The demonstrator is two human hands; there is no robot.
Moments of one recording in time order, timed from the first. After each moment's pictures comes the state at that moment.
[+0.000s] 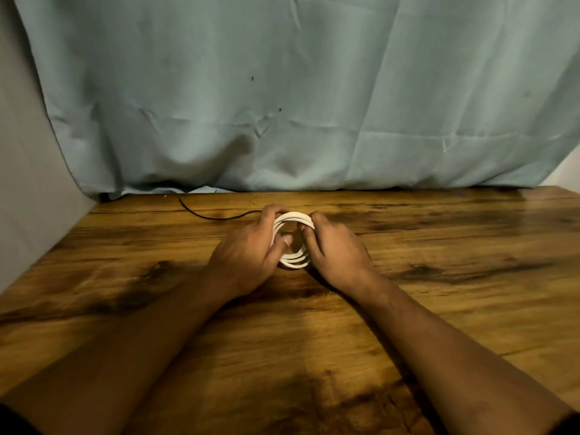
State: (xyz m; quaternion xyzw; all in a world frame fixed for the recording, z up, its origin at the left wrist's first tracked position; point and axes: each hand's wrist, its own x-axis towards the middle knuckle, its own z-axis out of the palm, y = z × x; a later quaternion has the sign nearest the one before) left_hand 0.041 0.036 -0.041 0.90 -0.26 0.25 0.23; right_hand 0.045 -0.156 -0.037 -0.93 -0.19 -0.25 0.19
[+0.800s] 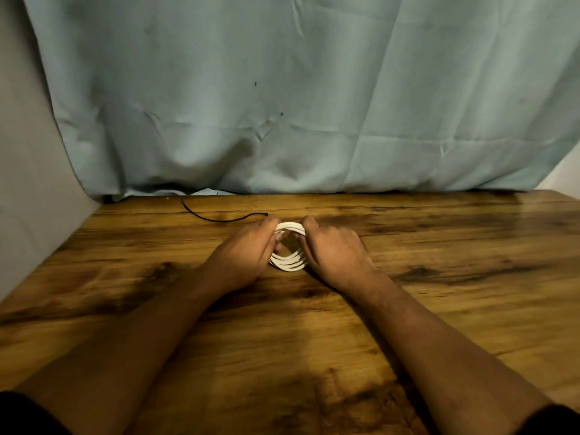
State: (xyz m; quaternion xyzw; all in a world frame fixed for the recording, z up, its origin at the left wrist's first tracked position) left_hand 0.052 0.047 -0.039 0.90 -0.30 0.20 0.25; right_hand 0.043 -0.152 -0.031 -0.94 -0.23 -0.26 0.02
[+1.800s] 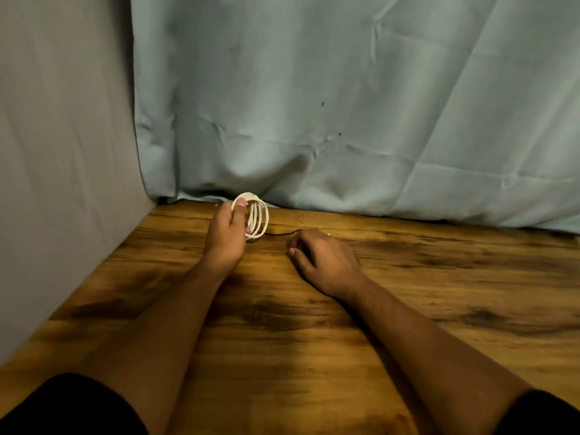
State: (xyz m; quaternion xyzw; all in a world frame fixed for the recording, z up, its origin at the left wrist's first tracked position) left_hand 0.109 0.140 -0.047 0.70 0.04 0.28 0.66; right_hand 0.096 -0.065 -0.041 -0.92 -0.29 -0.21 0.15
